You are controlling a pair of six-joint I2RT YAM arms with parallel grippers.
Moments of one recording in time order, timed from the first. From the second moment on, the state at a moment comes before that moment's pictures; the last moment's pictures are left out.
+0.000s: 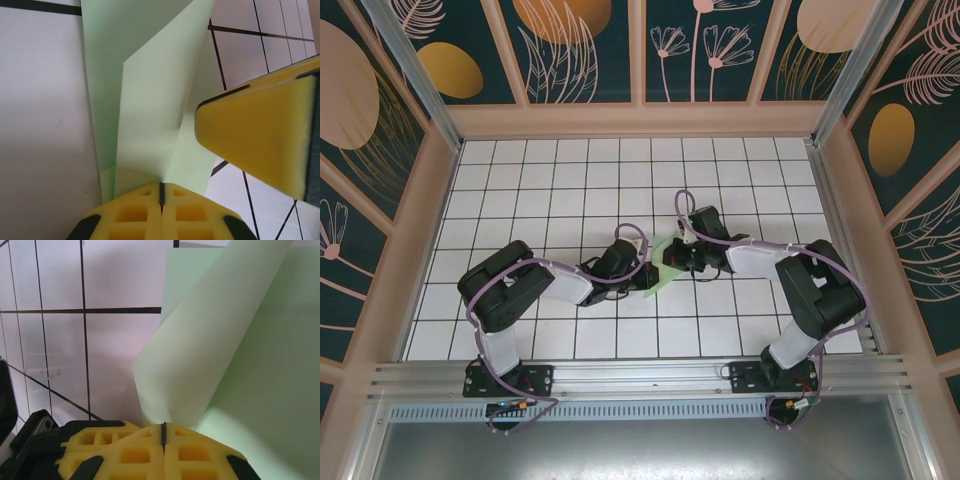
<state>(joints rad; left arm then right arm) -0.85 1.85 0.70 0.47 0.22 -0.87 0.54 1.63 0.76 -0.06 -0.46 0.68</state>
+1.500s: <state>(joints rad) -0.85 1.78 0.64 0.41 0.27 -0.72 0.56 1.60 0.75 -0.03 -0.45 0.53</state>
